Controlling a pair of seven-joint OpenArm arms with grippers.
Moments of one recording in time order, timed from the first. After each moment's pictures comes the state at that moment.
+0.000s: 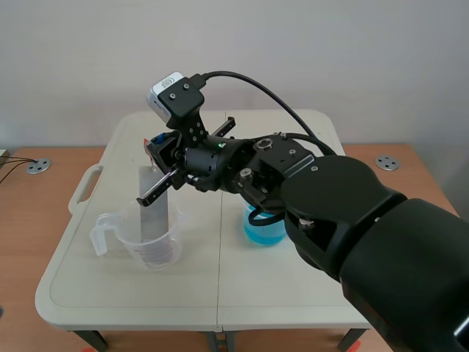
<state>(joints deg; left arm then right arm) 69.9 -26.6 -20.1 117.0 -5.2 -24.0 -22.7 21.0 0.4 -36.2 59.3 1.2 22.5 8.7</state>
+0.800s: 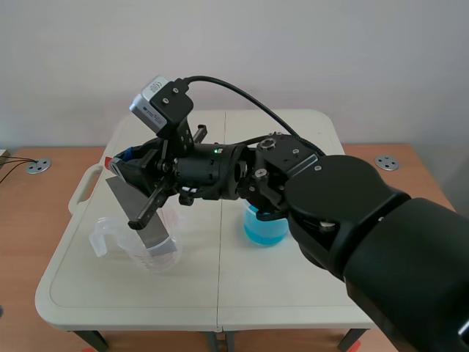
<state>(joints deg) 69.8 -26.6 -20.1 117.0 -5.2 -24.0 -22.7 21.0 1.5 -36.2 59.3 1.2 43.2 14.9</state>
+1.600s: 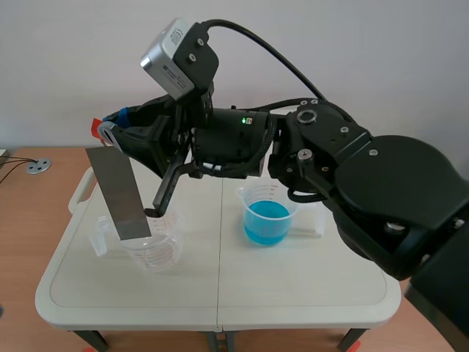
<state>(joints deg) 69.8 -26.6 -20.1 117.0 -5.2 -24.0 -22.7 17.9 9.8 -36.2 77.6 0.7 45.3 19.8</state>
